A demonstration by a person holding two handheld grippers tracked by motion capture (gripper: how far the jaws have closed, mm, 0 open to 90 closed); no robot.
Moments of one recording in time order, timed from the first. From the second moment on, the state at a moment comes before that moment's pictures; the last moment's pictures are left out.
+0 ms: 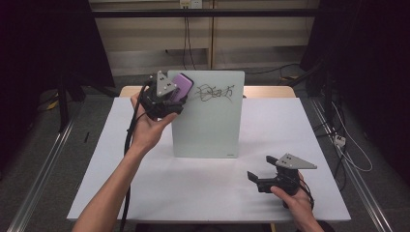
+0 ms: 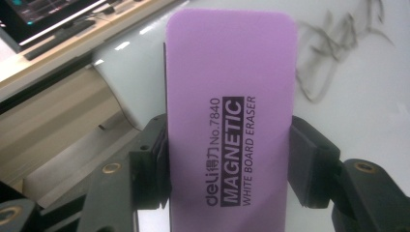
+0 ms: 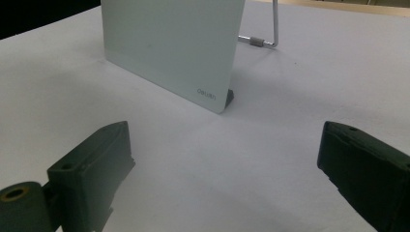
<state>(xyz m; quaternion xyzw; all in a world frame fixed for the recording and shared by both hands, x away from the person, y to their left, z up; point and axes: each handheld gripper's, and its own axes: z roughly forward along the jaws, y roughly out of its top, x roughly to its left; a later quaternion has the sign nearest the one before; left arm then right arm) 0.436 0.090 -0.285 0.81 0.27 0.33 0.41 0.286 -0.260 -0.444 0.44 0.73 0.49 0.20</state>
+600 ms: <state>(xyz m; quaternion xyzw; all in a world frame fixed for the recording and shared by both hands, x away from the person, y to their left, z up) 0.423 0.068 -0.314 0.84 0.23 0.29 0.39 0.286 -0.260 -0.443 0.44 0.73 0.48 0.20</state>
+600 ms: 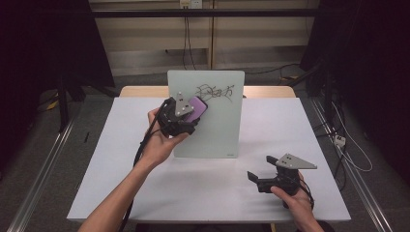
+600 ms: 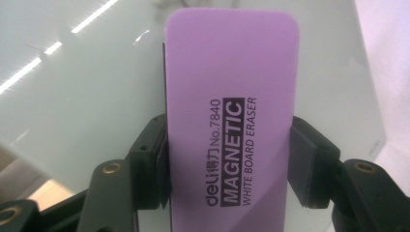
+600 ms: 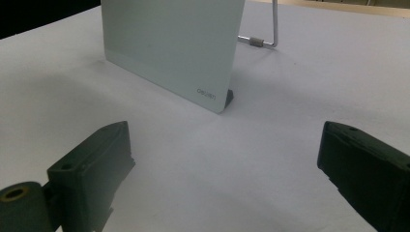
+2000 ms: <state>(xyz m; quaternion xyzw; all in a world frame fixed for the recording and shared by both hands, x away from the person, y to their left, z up) 0.429 0.042 -0.295 0.85 0.21 0.29 0.37 0.285 -0.260 -0.443 0.43 0.73 0.49 0.20</state>
